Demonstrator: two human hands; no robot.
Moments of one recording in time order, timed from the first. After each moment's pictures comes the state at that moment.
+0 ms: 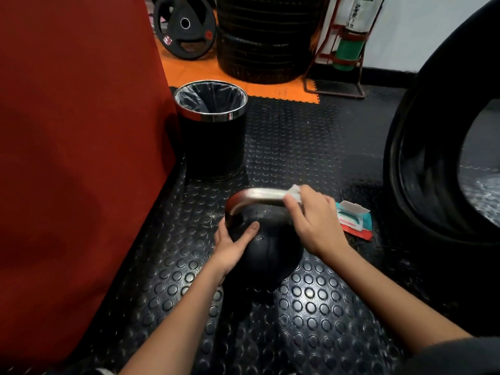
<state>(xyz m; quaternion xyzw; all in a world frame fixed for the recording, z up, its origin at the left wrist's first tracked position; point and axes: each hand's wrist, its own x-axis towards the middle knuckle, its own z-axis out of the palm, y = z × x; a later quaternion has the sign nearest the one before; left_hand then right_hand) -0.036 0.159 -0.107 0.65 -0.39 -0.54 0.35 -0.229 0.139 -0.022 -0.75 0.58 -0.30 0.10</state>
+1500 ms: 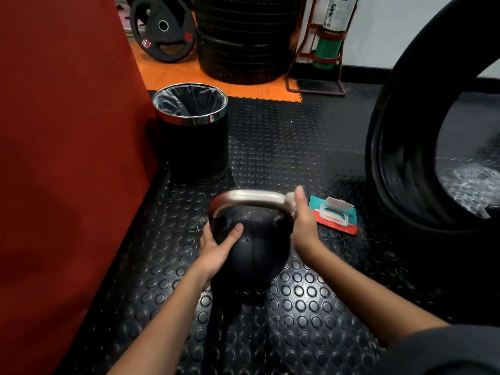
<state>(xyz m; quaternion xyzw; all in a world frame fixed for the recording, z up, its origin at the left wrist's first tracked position) -0.034 0.158 -0.110 0.64 -0.39 -0.55 0.36 -0.227 0.133 -0.047 -0.46 0.59 -0.49 0.45</state>
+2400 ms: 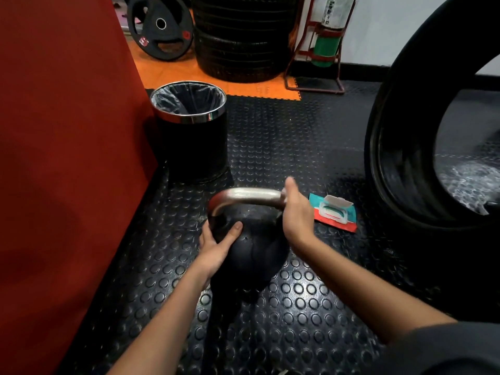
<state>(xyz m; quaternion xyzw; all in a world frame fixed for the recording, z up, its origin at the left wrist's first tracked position) -0.032 0.156 -0.113 0.65 -0.39 -0.54 0.36 -0.205 0.139 -0.011 -0.44 0.69 -0.44 0.37</state>
